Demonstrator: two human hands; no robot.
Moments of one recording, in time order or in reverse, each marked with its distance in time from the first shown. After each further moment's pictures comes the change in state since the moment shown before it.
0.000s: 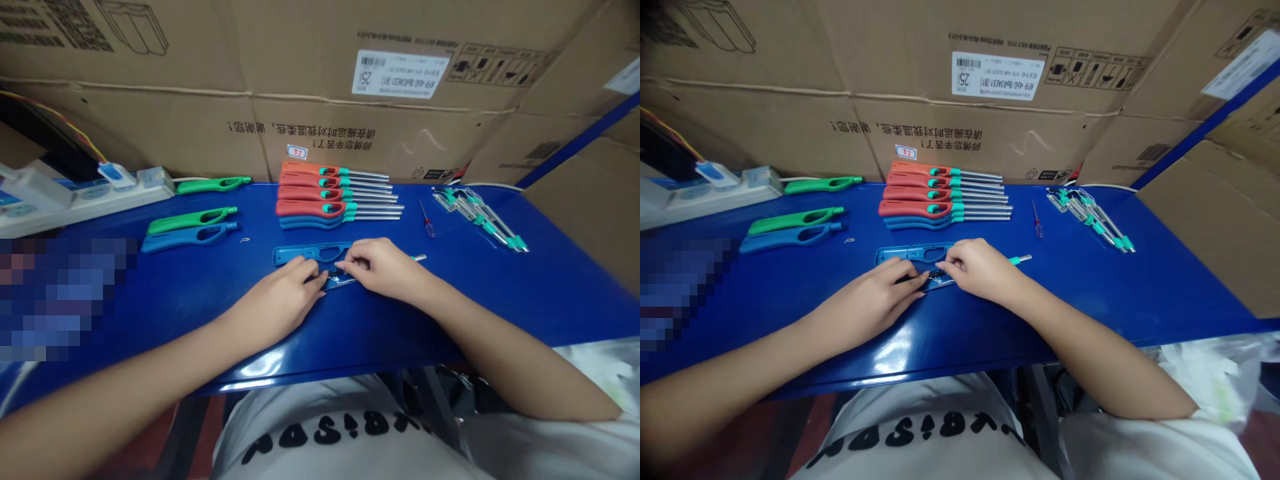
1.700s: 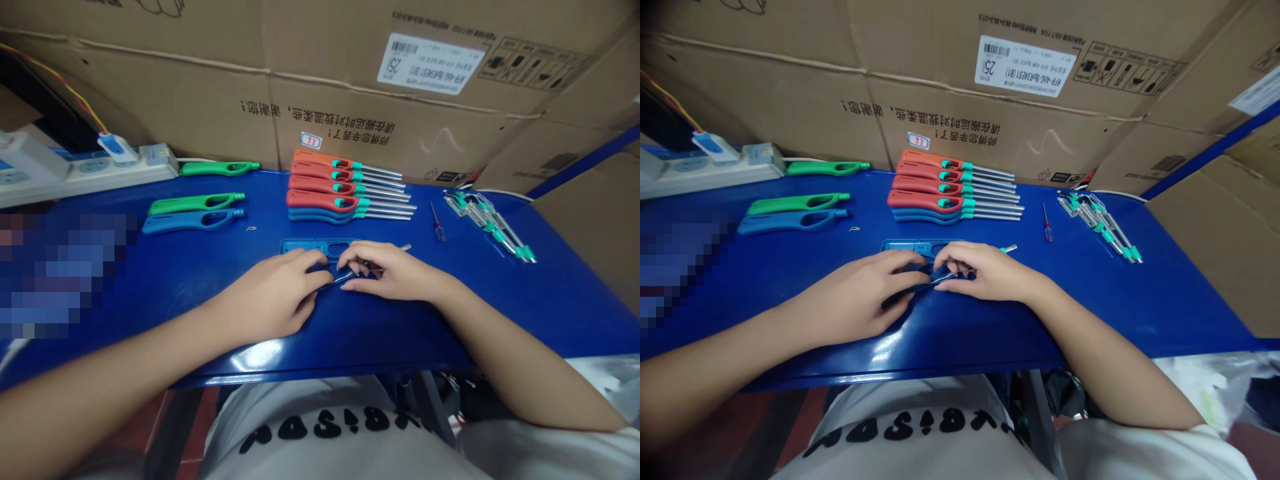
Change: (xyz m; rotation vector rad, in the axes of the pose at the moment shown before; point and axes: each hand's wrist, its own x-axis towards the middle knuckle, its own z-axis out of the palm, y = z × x) left_hand -0.009 -0.007 -0.020 -0.128 -0.102 -0.041; right_hand -0.001 0.013 -0.004 0.272 -0.175 -0.310
